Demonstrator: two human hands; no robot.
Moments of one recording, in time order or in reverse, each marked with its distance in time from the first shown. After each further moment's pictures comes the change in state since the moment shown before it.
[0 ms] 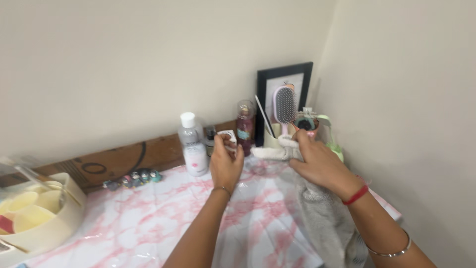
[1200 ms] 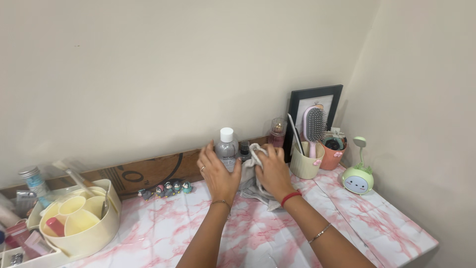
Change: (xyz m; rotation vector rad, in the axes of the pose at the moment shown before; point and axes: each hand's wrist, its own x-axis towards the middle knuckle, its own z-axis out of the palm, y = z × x) left_hand 0.034 -0.031 -0.083 0.346 0.260 0.155; right_hand 0.079 -0.105 0.147 0.038 0.379 -0.272
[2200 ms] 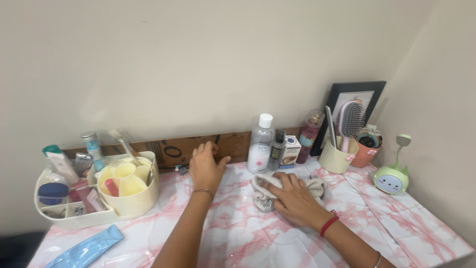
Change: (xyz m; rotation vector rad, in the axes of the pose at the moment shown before) left_hand 0.024 -0.088 -0.095 0.230 -0.353 -0.198; right_hand -0.071 -0.061 -0.029 -0.143 -0.471 -0.339
